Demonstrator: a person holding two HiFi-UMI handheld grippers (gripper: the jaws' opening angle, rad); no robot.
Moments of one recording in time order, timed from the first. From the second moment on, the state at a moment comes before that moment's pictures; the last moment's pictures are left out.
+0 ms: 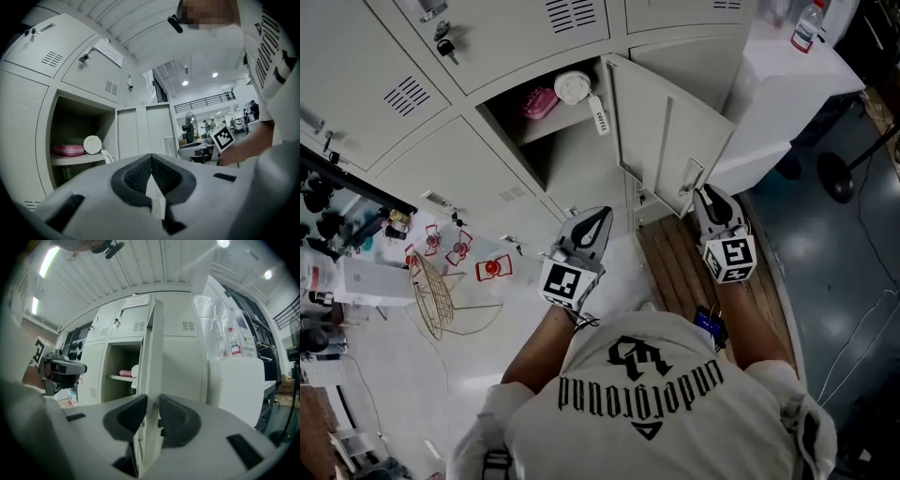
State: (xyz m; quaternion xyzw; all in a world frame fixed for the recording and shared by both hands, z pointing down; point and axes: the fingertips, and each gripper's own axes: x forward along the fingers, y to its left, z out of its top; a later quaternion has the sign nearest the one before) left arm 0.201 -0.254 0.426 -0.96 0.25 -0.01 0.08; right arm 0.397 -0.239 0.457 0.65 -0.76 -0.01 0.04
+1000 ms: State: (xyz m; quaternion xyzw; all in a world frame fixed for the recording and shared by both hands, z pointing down) left arm 0.172 -0.265 0.383 -0.96 0.25 0.01 0.09; right arm 0.298 -0.212 0.385 0.63 -0.77 -0.08 -0.01
